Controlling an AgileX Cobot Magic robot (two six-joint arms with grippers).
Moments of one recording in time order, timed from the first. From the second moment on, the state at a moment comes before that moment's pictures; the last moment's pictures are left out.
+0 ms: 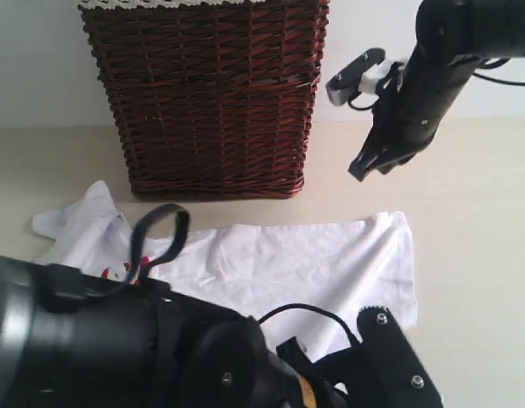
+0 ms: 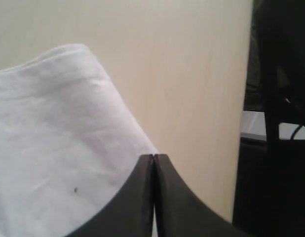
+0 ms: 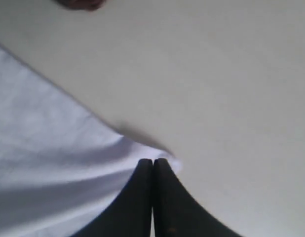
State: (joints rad) left arm -1.22 1.82 -0.96 -0.70 0.34 0.76; right arm 0.30 1.96 -1.46 -0.07 0.81 -0.41
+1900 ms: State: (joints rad) left arm -1.34 1.80 -1.11 -0.57 0.62 0.62; right arm 0.30 2.10 -1.46 -0.03 0.64 -0.48
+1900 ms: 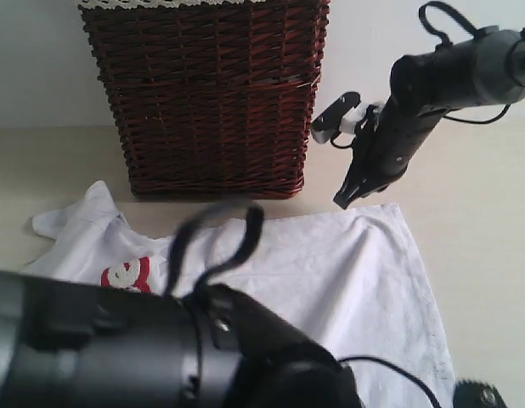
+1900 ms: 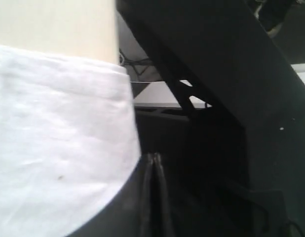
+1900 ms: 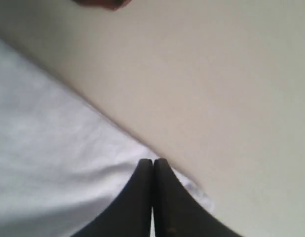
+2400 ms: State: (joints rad) left arm -0.70 1.51 -0.98 -0.04 0.72 0.11; right arm 0.30 1.90 -1.29 0.01 0.79 -0.47
